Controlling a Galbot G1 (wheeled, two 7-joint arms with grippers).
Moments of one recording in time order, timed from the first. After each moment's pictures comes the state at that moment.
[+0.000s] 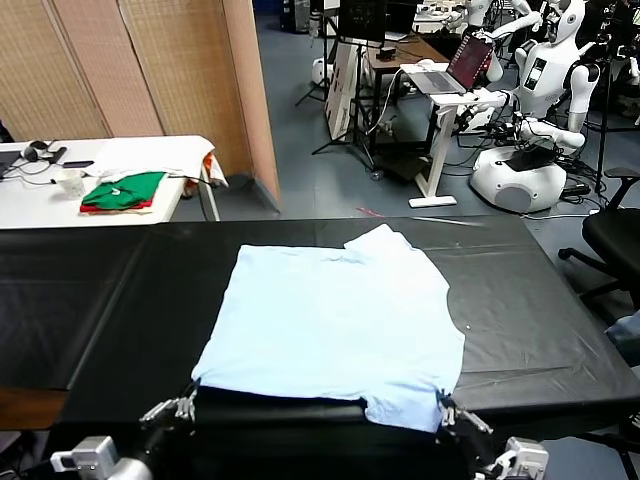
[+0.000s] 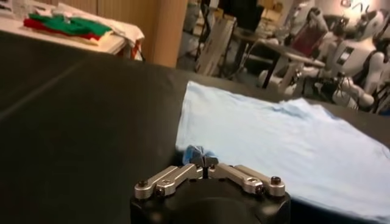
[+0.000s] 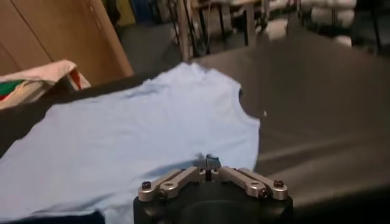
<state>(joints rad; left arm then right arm) 1.79 -1.32 -0.66 -2.28 -0.54 0.37 -0.05 -1.71 1.32 0.56 2.32 0.46 -0.42 0.18</state>
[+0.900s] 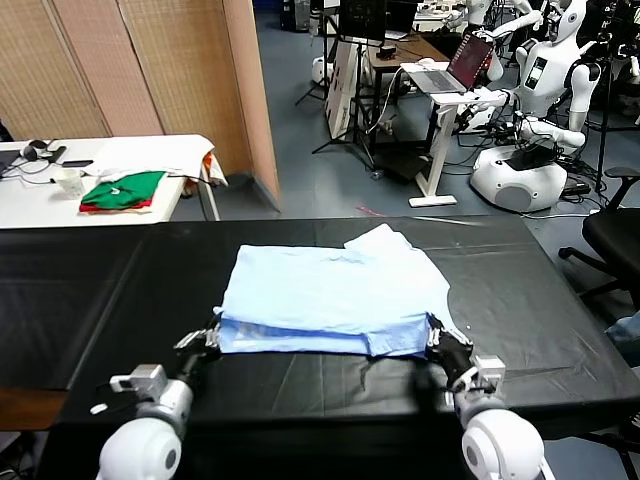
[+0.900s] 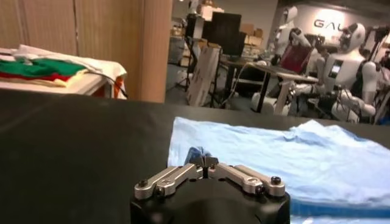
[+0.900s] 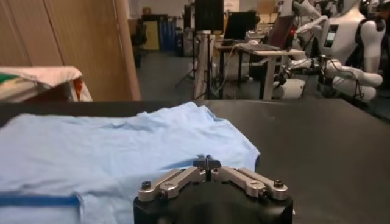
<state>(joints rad) 1.36 -1.28 -0.50 -1.97 -0.42 0.34 -0.06 -1.29 1.22 0.43 1.96 0.32 -0.42 0.15</state>
